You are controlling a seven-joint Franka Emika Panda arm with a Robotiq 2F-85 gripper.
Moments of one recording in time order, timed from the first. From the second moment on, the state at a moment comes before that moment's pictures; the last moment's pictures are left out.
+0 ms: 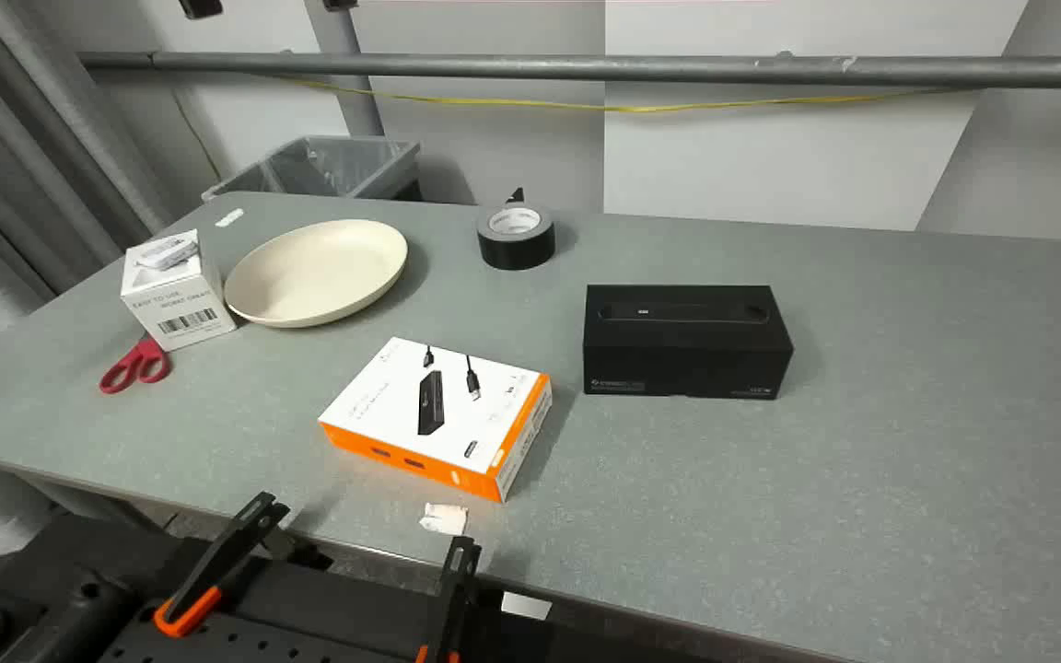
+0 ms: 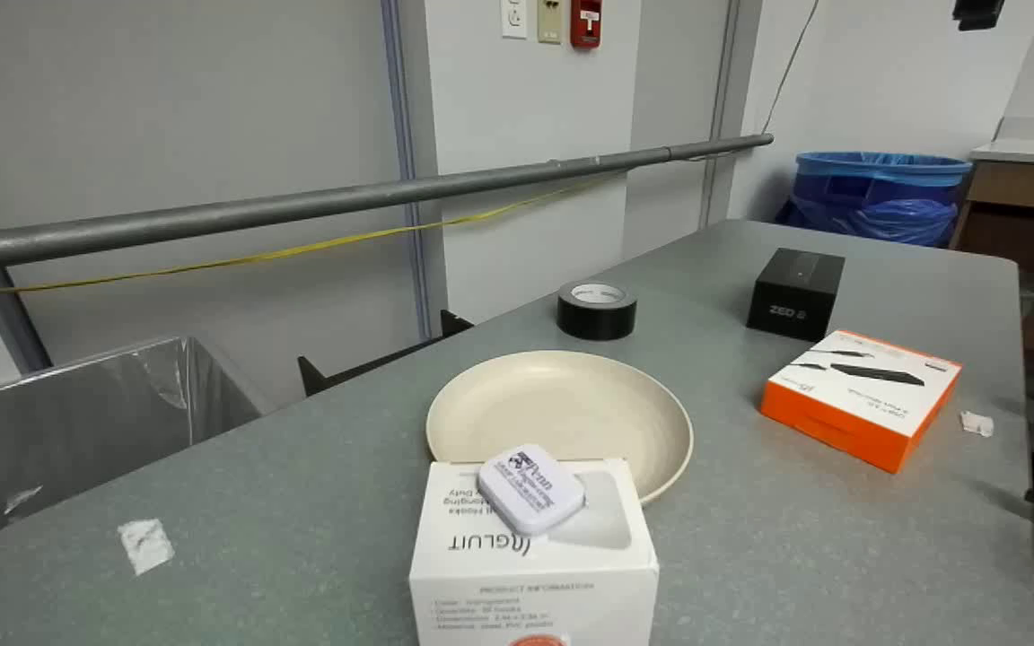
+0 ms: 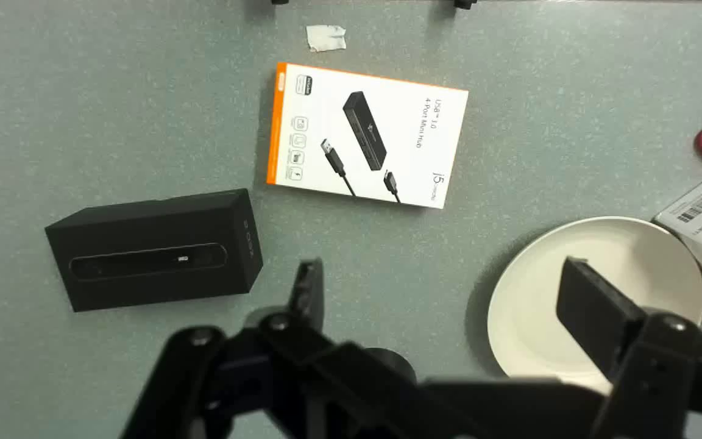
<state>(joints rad) 0.01 -0.58 0.00 -2.50 -0.03 1.92 0.04</state>
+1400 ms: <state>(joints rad) 0.02 -0.17 0.04 -2.28 -0.03 2.11 0.09</state>
